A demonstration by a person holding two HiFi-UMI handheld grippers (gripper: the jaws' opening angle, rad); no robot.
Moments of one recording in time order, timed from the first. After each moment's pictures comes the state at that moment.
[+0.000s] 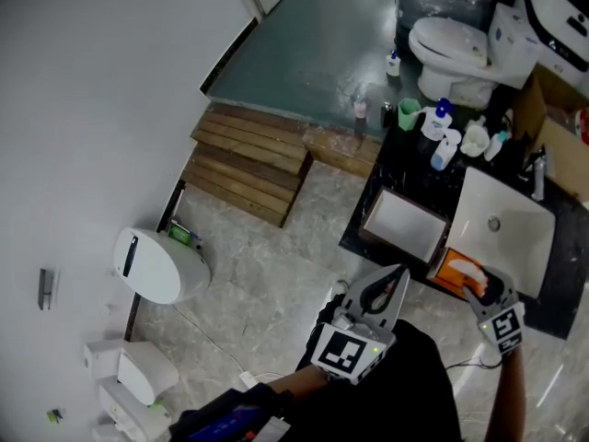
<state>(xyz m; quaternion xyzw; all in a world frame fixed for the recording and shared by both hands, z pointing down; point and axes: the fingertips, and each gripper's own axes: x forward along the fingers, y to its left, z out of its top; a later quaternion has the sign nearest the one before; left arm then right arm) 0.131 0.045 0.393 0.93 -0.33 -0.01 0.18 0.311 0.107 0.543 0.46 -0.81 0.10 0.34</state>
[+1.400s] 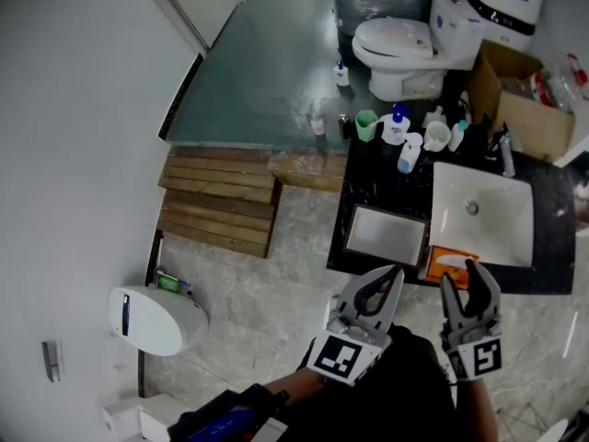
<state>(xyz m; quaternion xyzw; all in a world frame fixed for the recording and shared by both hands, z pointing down) 0.143 0.031 0.366 0.96 -0.22 -0.01 0.15 0.240 0.079 0.371 0.70 -0.72 0.03 0.03</state>
